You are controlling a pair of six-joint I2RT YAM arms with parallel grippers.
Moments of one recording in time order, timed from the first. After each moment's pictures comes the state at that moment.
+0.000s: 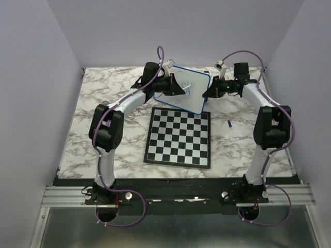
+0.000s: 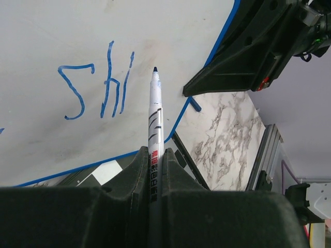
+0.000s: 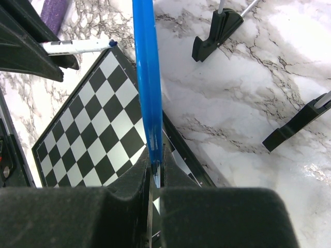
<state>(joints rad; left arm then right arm) -0.42 2.04 1.60 0.03 0.72 -0.53 0.06 1.97 1.55 -0.41 -0.92 -0.13</state>
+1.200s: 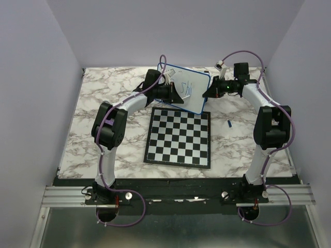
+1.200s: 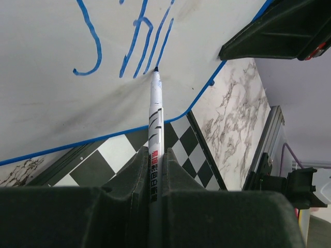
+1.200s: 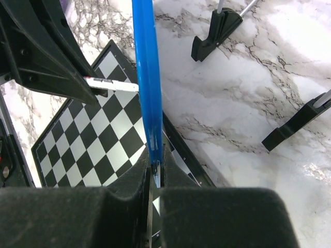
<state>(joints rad) -0.42 2.10 1.56 0.00 0.75 -0.50 0.06 1.97 1.55 -0.41 -0.91 -0.13</state>
